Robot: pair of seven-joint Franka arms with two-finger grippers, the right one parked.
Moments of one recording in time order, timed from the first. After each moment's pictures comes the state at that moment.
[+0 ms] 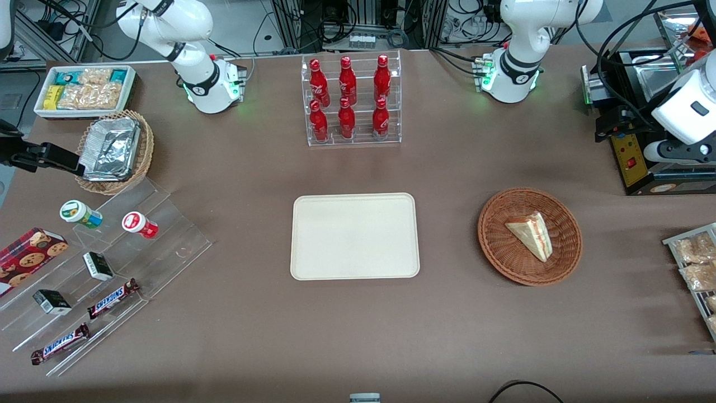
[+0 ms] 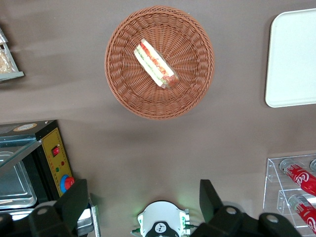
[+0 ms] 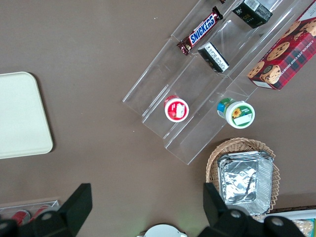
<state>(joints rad) -0.06 -0.01 0.00 -1.54 0.01 1.35 0.04</state>
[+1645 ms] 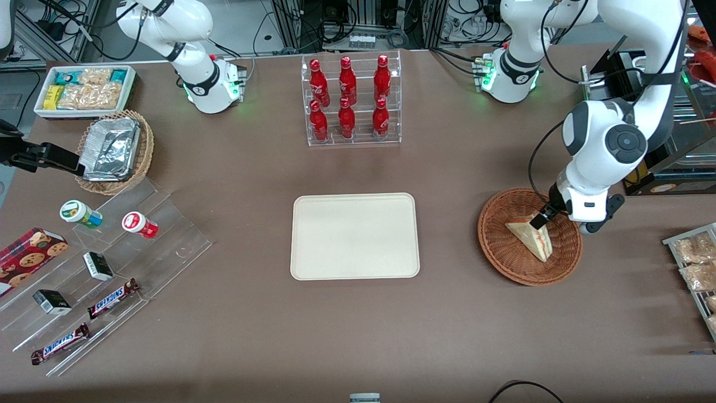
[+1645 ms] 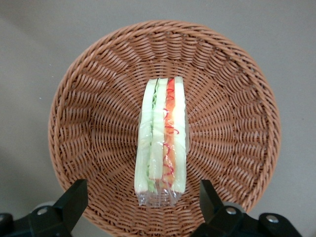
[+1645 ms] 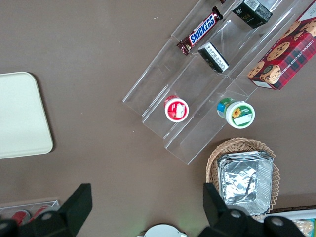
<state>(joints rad) -0.09 0.12 0.00 -2.27 0.04 2.42 -0.83</state>
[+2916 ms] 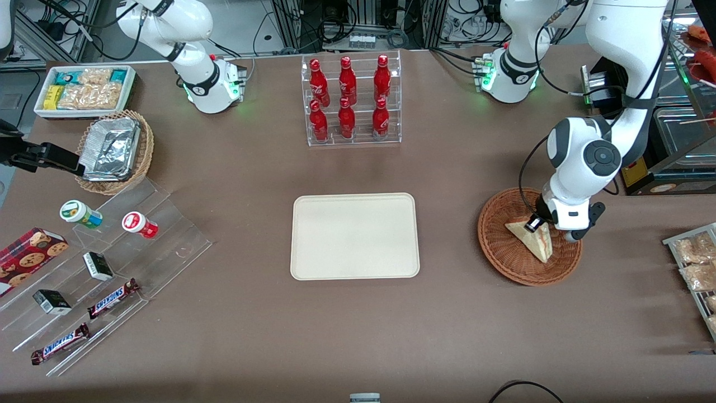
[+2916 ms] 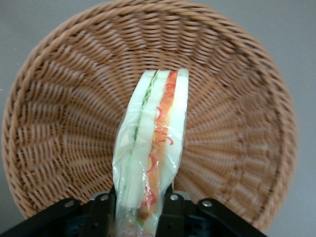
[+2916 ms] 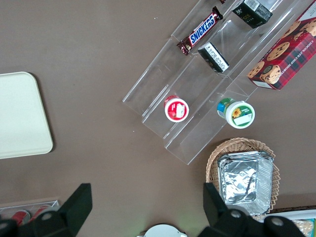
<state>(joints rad) -0.10 0.21 -0.02 -2.28 0.03 2.54 -0.90</state>
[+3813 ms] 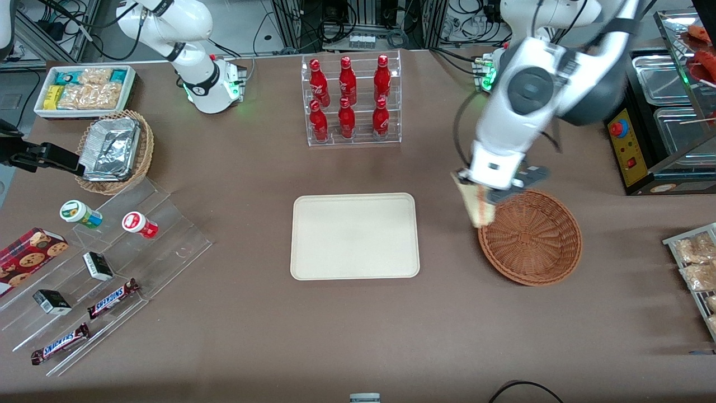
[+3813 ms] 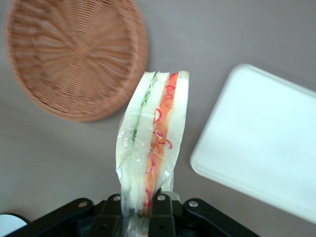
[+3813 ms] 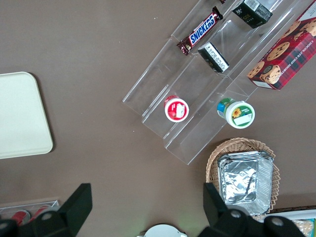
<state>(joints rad) -0.14 0.10 -0.41 -1.83 0.05 1.84 -0.94</state>
